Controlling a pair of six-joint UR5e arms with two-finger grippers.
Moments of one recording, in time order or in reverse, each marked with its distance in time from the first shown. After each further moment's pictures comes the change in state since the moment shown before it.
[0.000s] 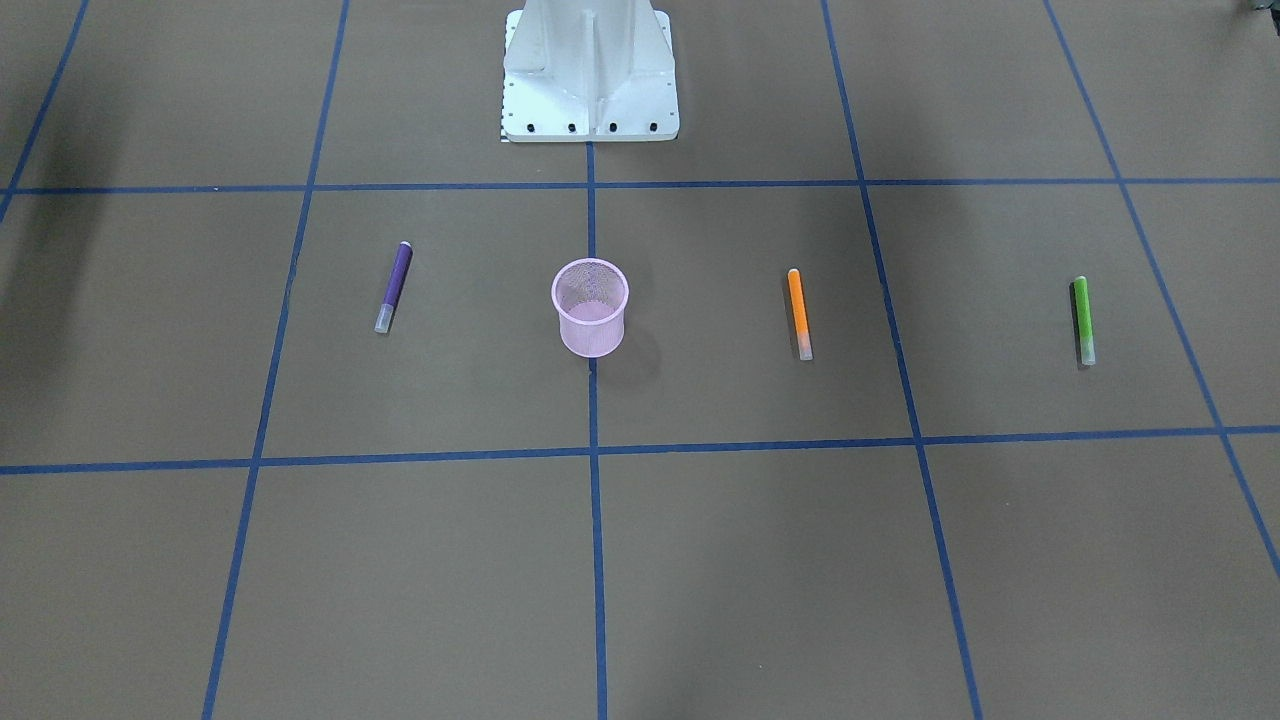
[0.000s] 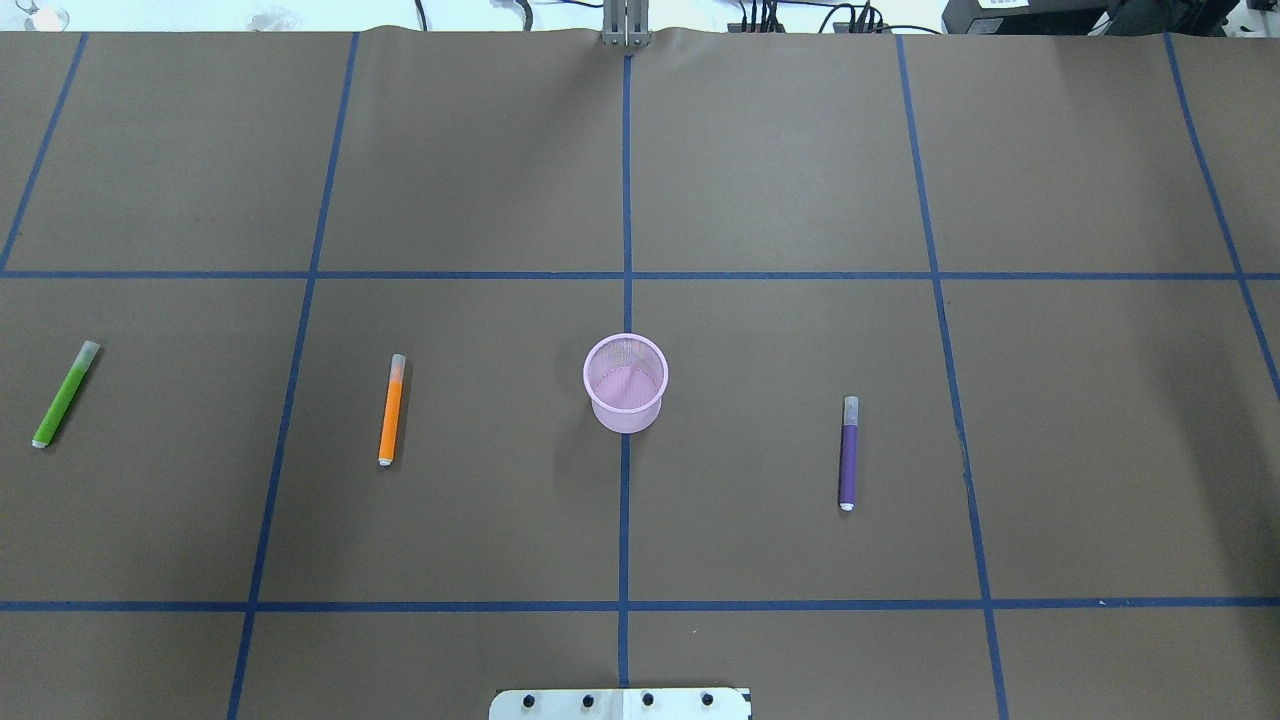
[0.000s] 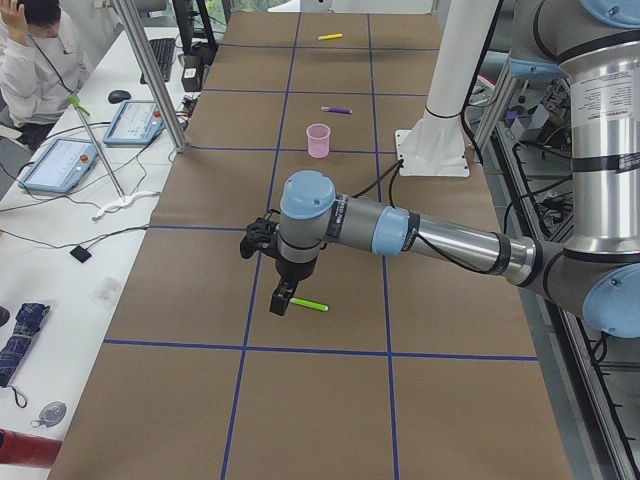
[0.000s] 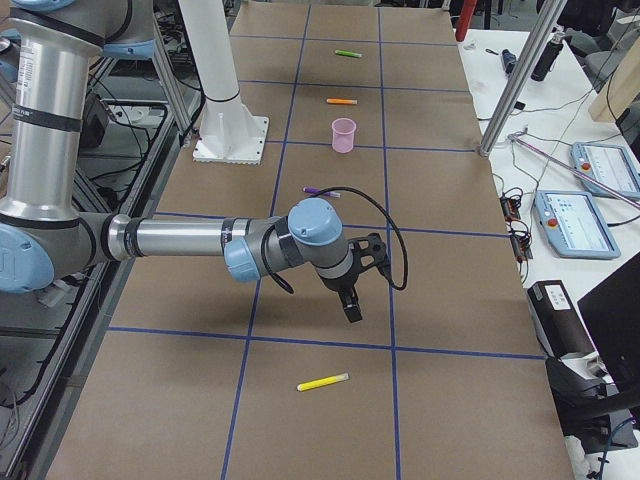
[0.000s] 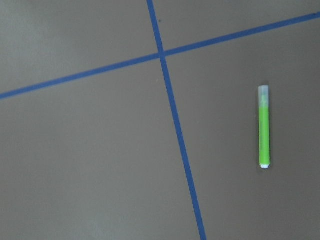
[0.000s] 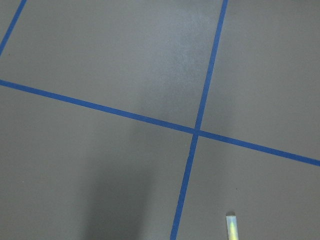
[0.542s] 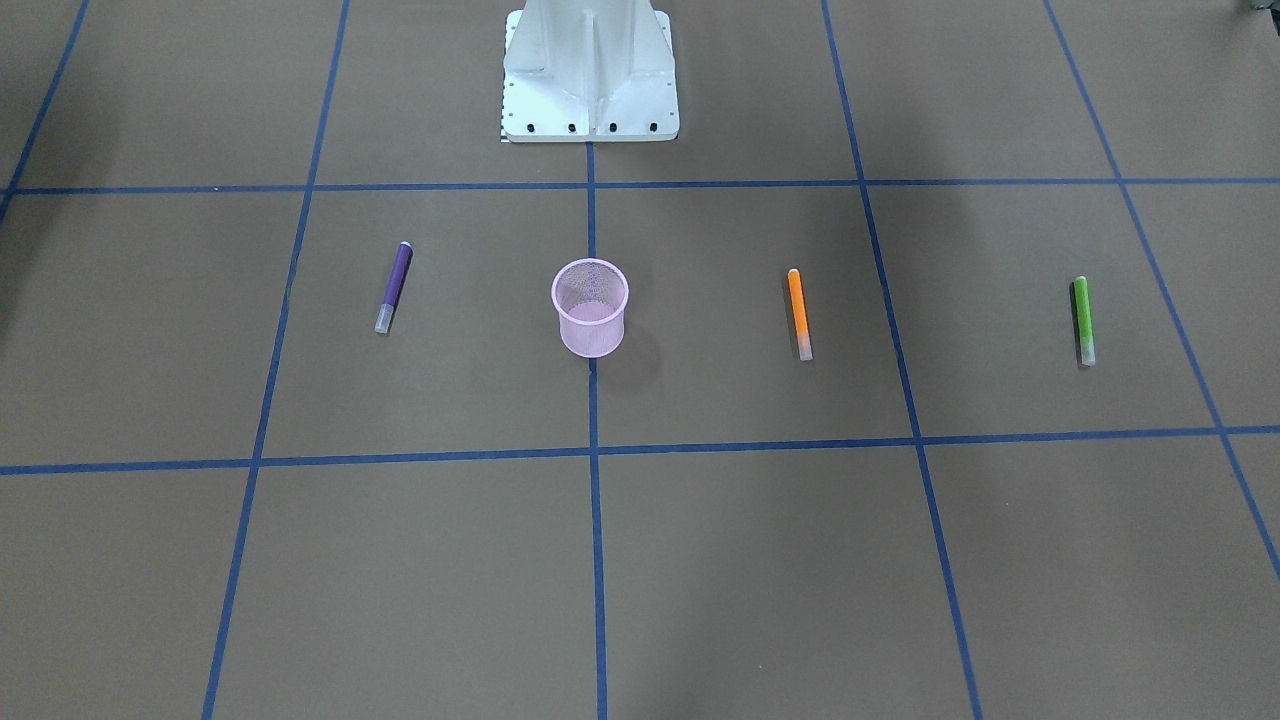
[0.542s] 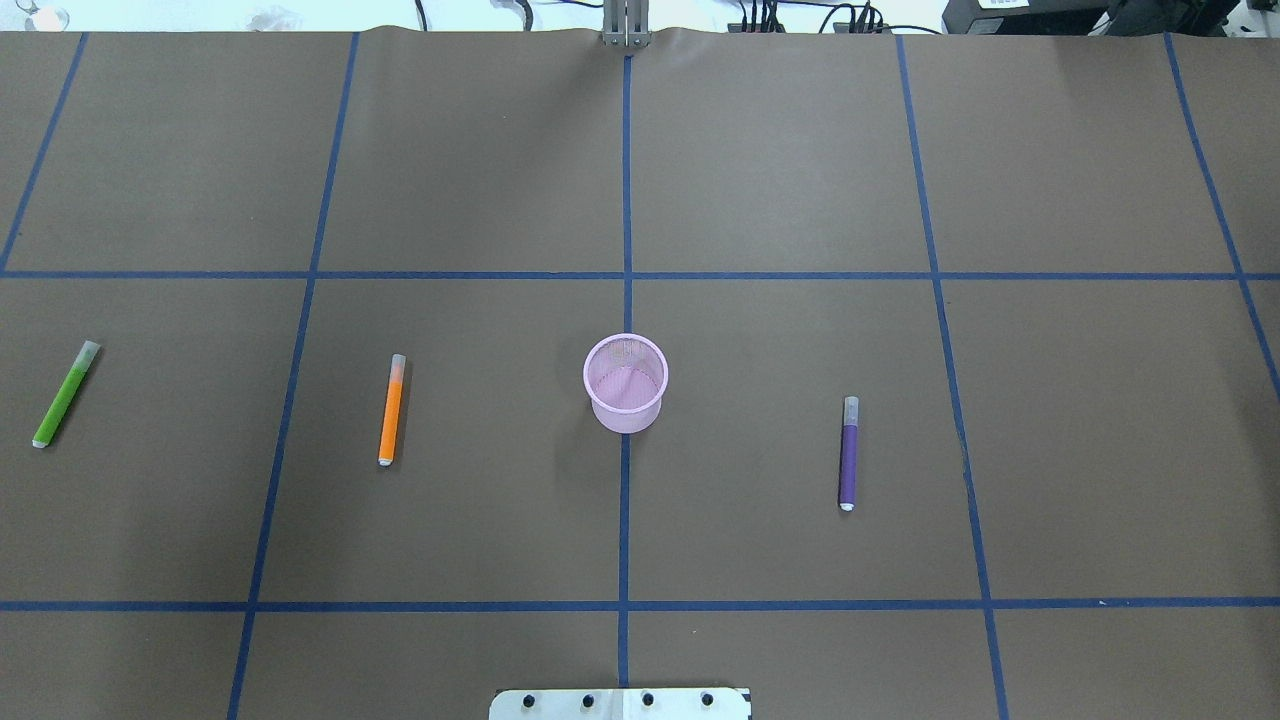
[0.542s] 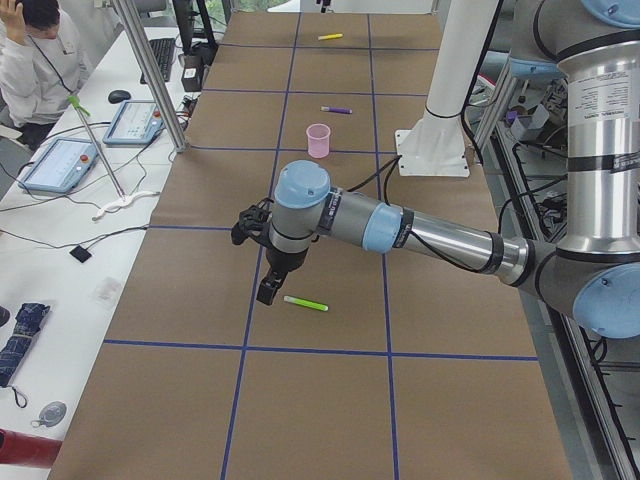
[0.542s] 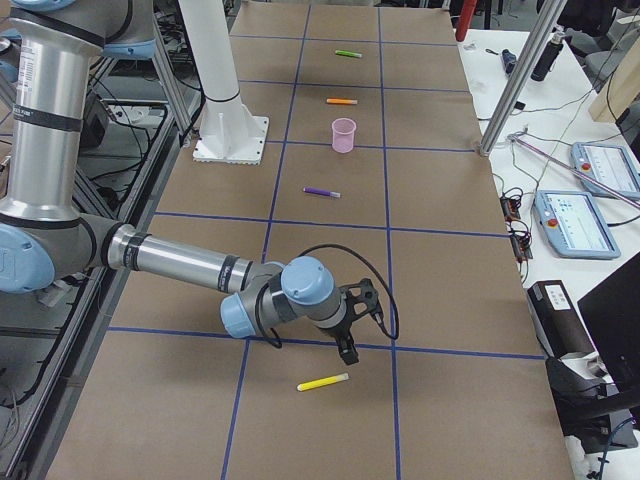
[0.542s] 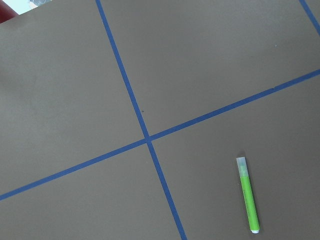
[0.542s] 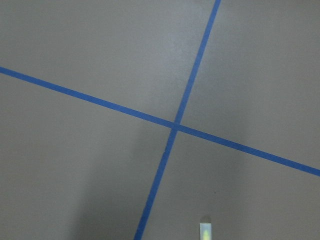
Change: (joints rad) left arm 0.000 -0.013 0.003 -0.042 -0.003 0.001; right arm -0.008 0.009 -0.320 0.321 -0.008 -0.005
